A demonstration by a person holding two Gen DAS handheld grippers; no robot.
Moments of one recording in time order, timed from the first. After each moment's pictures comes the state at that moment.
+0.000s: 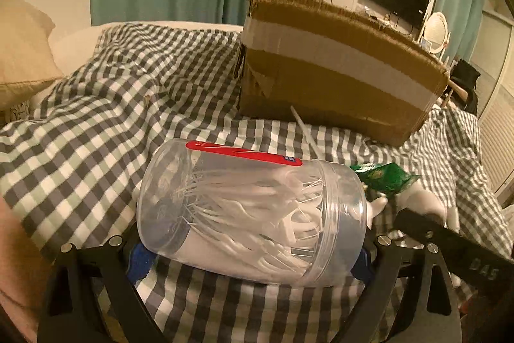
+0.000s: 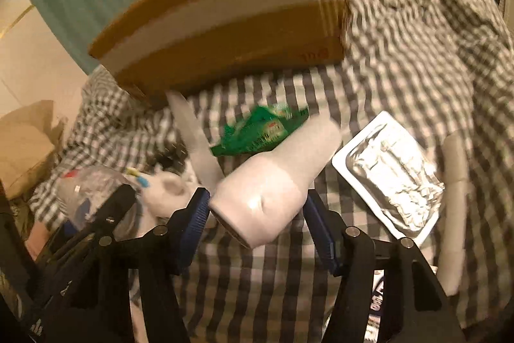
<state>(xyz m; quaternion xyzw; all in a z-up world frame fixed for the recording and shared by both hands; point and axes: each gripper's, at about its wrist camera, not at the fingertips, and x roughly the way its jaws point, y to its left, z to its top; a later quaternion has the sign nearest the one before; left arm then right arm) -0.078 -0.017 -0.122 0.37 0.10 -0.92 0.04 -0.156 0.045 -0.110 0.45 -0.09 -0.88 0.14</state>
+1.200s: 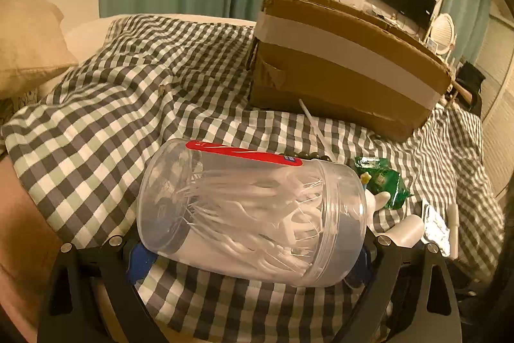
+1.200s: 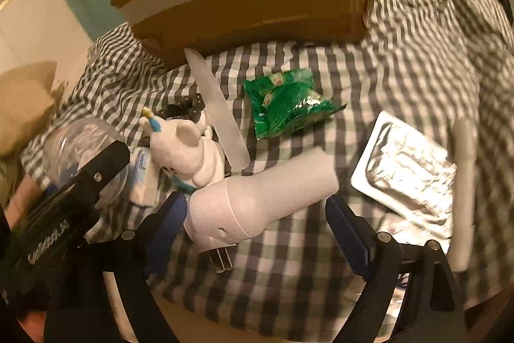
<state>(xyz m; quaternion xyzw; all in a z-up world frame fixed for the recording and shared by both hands) -0.070 -0.027 -0.125 0.39 0.12 -0.91 0.05 -0.145 0.023 -0.144 0.50 -0.06 -0.85 0.15</state>
